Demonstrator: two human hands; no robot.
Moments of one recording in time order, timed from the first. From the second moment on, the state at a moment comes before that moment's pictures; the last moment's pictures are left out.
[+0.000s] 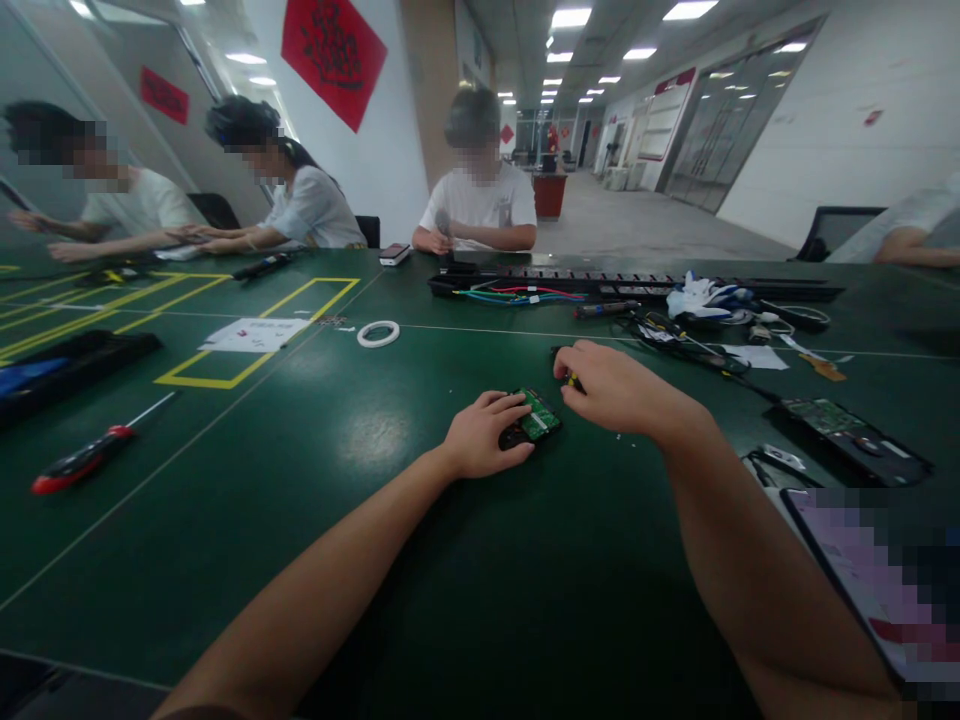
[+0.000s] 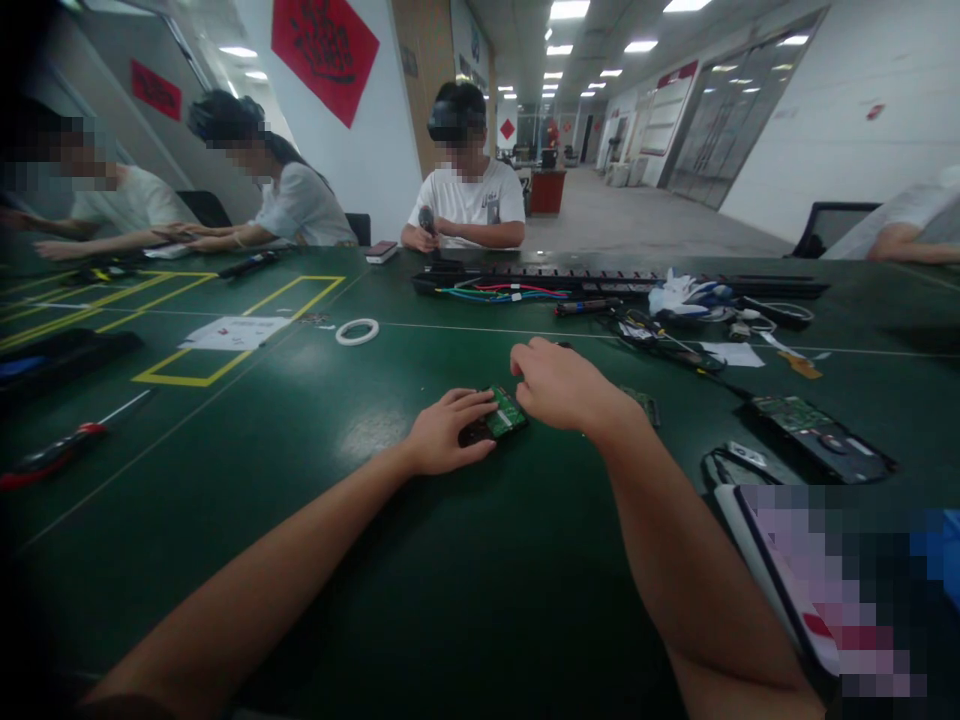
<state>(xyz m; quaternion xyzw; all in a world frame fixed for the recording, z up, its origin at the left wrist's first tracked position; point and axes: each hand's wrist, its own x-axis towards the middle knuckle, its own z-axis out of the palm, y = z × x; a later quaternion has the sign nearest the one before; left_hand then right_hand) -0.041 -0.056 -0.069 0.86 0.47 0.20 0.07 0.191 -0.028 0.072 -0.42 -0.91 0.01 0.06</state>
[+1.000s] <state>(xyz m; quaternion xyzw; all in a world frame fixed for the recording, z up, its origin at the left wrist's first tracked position) -0.042 -0.057 -0.067 0.86 0.47 0.19 0.08 0.198 -0.036 0.076 -0.42 -0.90 0.04 0.05</state>
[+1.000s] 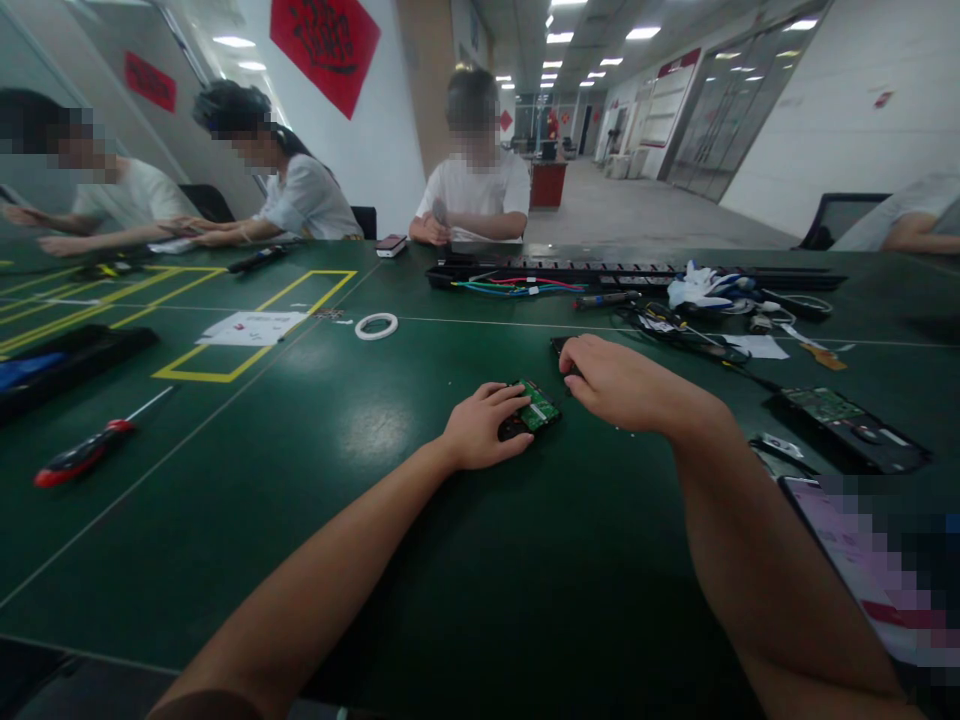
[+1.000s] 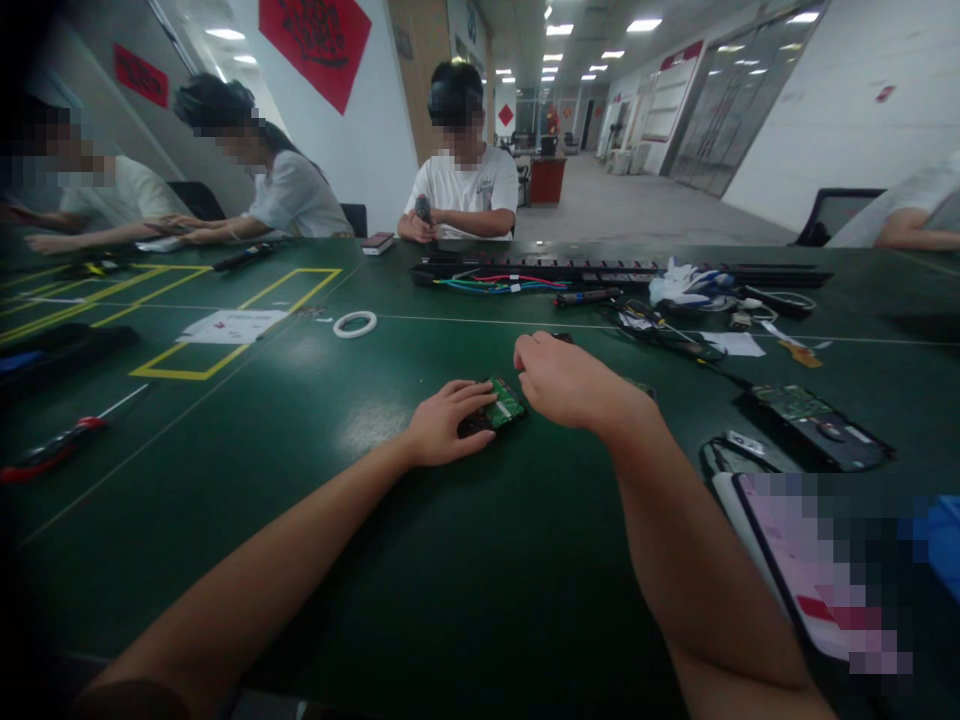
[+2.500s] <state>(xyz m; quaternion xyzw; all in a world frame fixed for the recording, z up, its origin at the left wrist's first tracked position) -0.042 -0.056 -0.070 0.86 0.47 0.20 0.07 0.204 -0.021 0.071 -0.37 -0.92 0.06 0.07</state>
